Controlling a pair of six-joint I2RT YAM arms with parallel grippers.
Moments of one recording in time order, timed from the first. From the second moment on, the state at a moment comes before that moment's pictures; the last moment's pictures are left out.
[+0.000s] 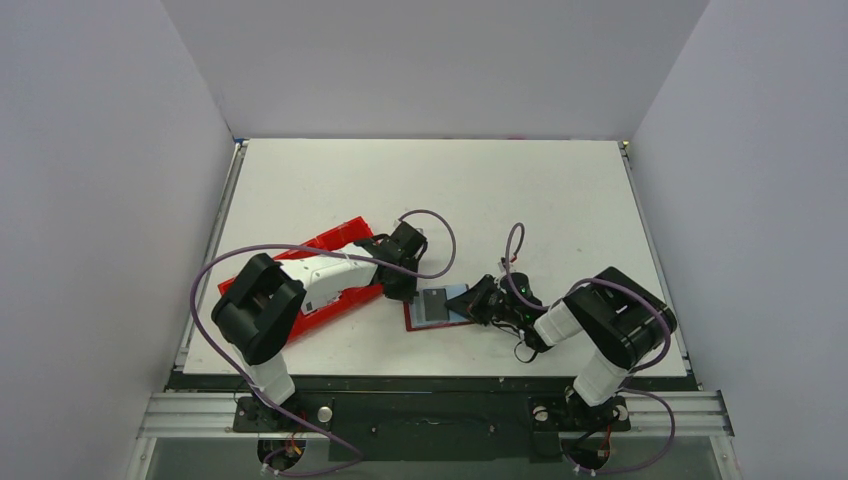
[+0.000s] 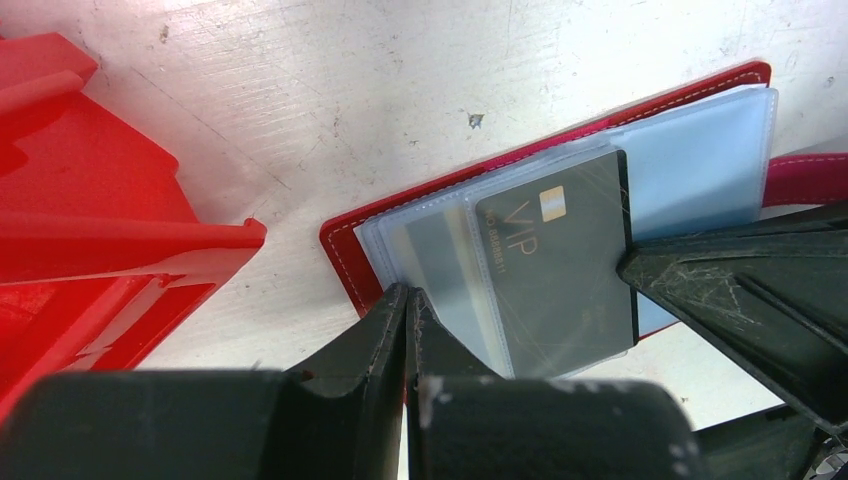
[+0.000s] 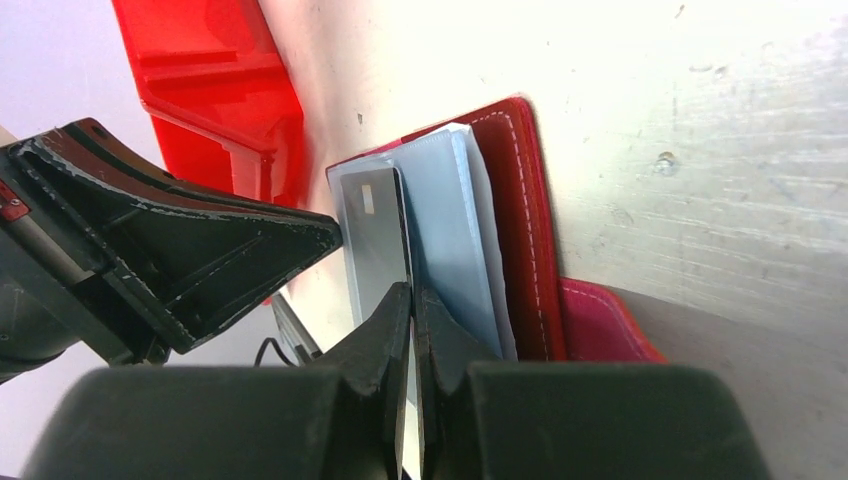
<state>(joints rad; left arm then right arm) -0.76 1.75 1.07 -0.48 -0.03 -0.62 0.58 1.68 0.28 0.88 -0.29 1.26</state>
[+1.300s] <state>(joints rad) -0.76 1.75 1.07 -0.48 -0.02 -0.62 0.58 1.73 0.28 0.95 -0.31 1.30</state>
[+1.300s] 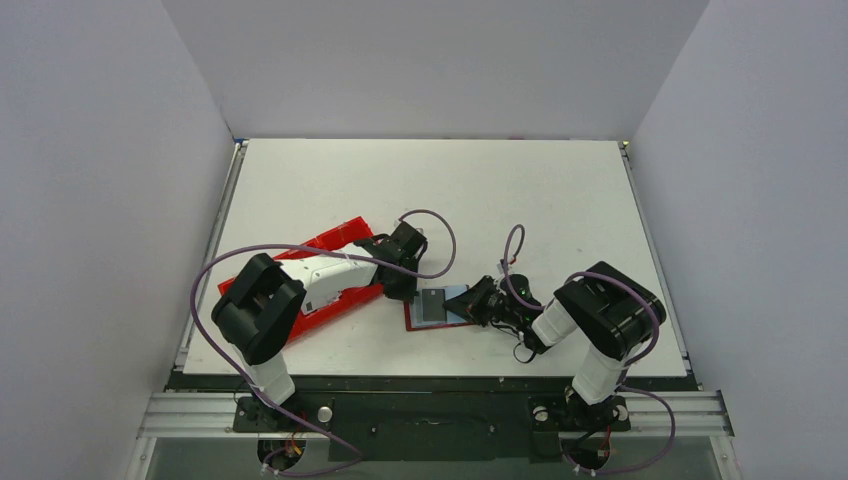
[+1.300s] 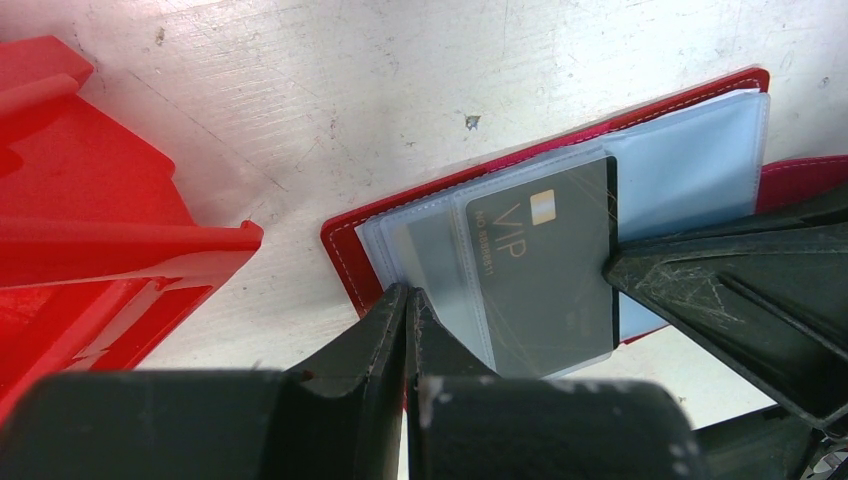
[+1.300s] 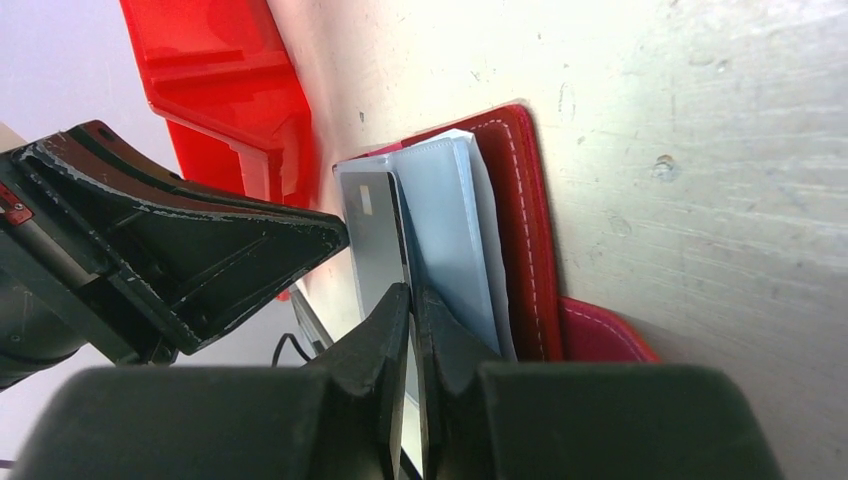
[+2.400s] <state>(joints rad) -0.75 1.75 1.07 -0.48 -0.02 -0.62 0.54 1.56 0.24 0.76 -0.24 1.21</state>
